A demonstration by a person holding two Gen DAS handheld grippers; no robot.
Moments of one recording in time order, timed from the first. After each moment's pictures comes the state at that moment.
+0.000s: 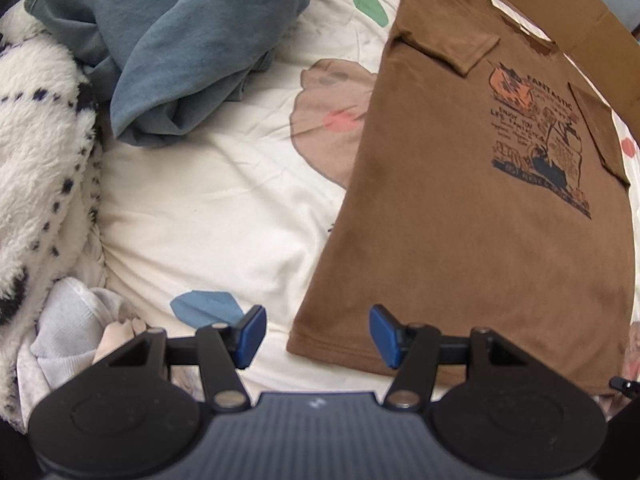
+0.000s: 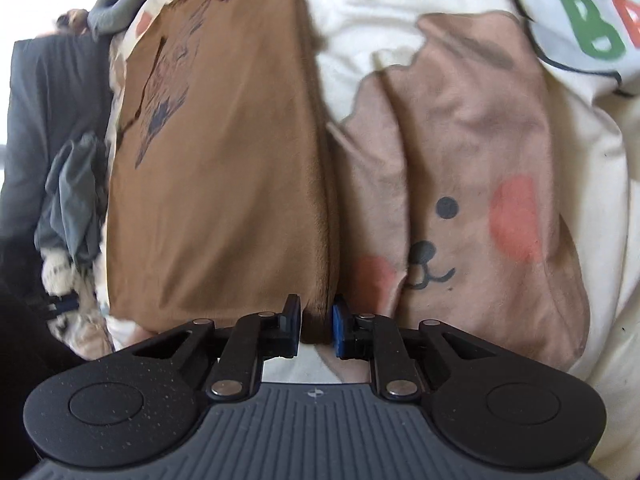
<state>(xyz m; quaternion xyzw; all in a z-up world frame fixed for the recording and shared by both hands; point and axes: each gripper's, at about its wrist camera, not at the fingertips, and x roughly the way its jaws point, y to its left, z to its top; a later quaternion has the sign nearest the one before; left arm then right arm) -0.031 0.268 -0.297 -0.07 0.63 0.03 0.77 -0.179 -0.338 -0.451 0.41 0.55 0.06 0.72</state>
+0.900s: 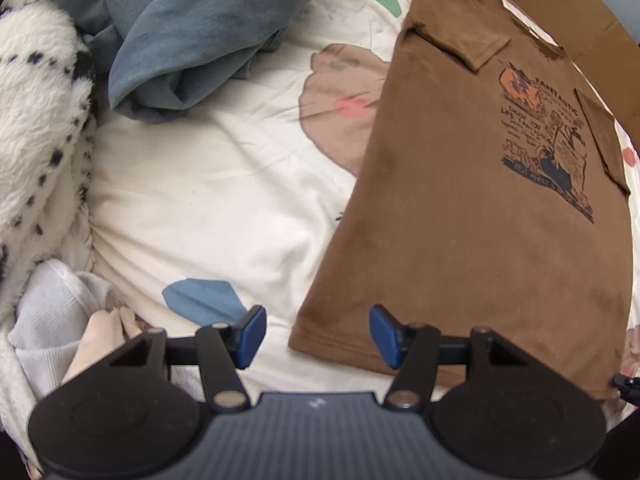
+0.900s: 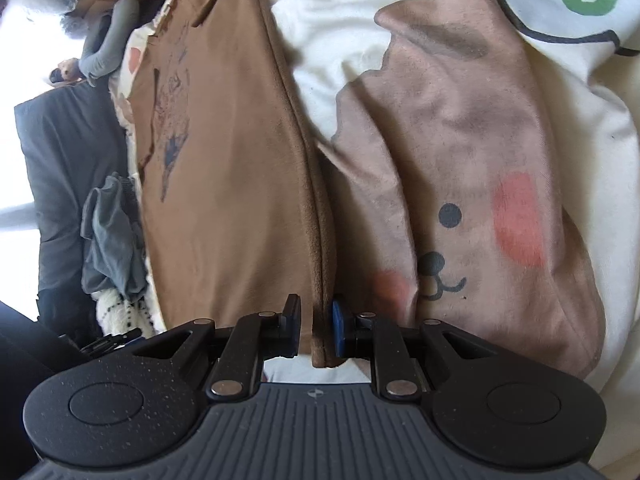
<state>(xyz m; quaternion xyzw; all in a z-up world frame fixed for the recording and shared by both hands) -0.036 0.283 -0.320 -0.10 0.64 0.03 0.76 -0.169 -0.354 -0.466 0.50 0.55 0.07 0.66</state>
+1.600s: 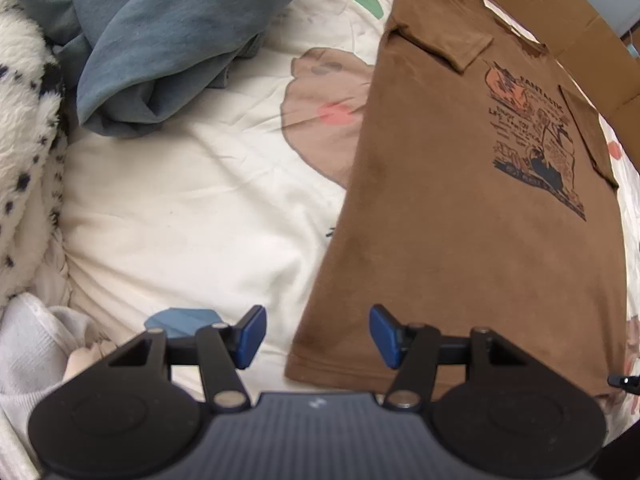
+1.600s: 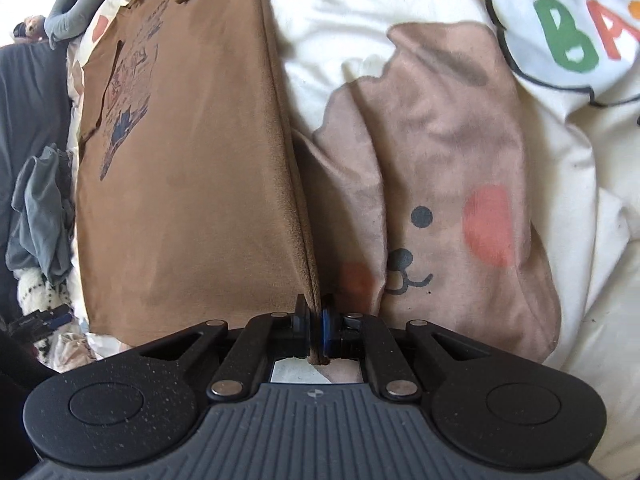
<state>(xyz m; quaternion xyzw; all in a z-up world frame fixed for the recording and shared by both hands) -0.027 0.296 -0.337 -0.10 0.62 -0.02 0.78 -0.167 -0.329 -0.442 0.38 0.60 0.01 0.71</state>
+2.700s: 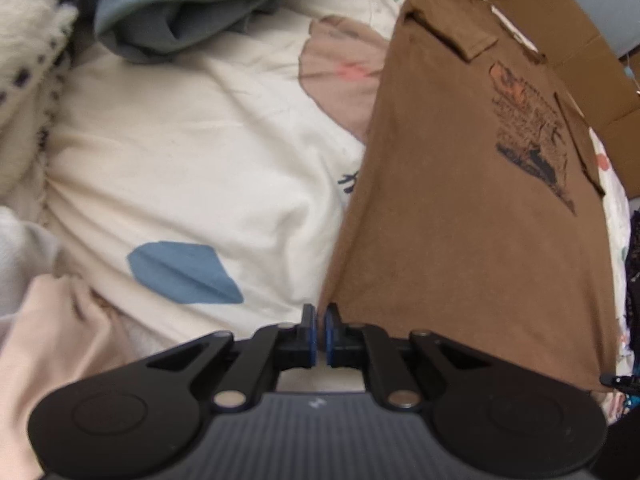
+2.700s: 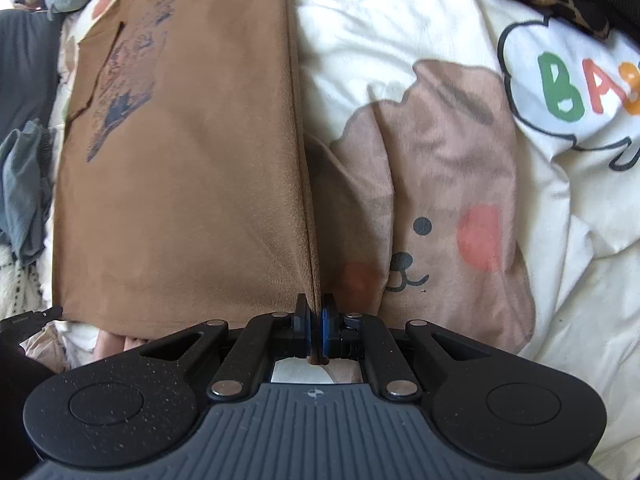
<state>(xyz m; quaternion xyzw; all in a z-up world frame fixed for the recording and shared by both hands) -0.059 0.326 -0.358 -0.16 0.62 -0.04 0.77 -0.167 -0.310 -0.413 0.32 0.61 -0.01 0.72</state>
